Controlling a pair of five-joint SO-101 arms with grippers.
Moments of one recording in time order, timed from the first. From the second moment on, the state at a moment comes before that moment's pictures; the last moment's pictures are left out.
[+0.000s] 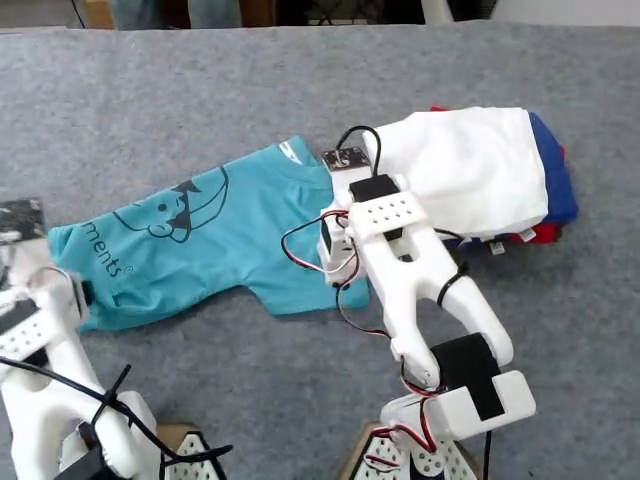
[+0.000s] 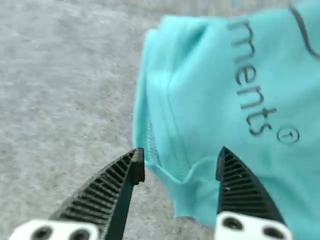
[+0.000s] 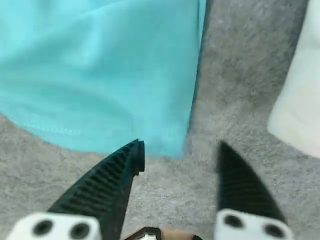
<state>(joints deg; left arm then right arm) -43.9 -37.8 64.0 37.8 -22.8 -17.9 -0.8 25.3 79.1 -7.1</state>
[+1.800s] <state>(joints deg) -42.0 1.9 22.4 34.2 7.9 -20.5 80.0 -93.4 84.4 -9.0</state>
